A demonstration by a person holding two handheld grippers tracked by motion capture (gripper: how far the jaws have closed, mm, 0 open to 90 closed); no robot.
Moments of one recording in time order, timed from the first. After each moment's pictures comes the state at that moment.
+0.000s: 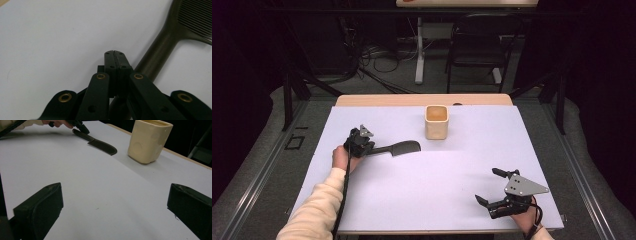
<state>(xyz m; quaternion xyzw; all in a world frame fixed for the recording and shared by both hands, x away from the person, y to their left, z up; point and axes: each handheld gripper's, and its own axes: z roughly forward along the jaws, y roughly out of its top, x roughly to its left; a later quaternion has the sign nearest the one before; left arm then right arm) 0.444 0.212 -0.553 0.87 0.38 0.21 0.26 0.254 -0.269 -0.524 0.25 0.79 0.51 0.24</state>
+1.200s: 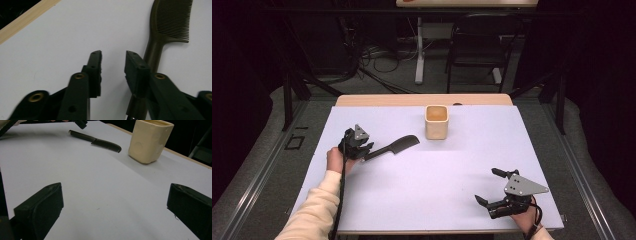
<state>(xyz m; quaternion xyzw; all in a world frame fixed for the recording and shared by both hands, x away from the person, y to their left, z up) 0.423 0.216 -0.528 0.85 0.36 0.25 0.28 0.254 -0.269 -0.524 0.25 0.79 0.51 0.24</state>
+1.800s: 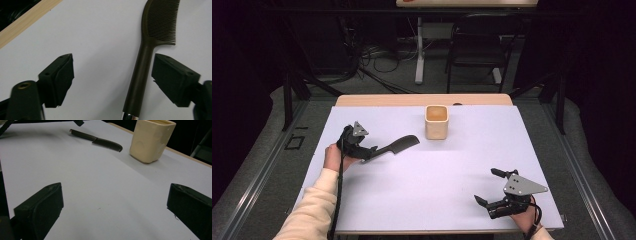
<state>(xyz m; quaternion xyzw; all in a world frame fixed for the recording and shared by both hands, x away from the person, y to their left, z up) 0.424 0.216 -0.513 0.87 0.34 0.23 0.28 0.255 -0.268 -0.525 0.25 0.79 0.51 0.23</state>
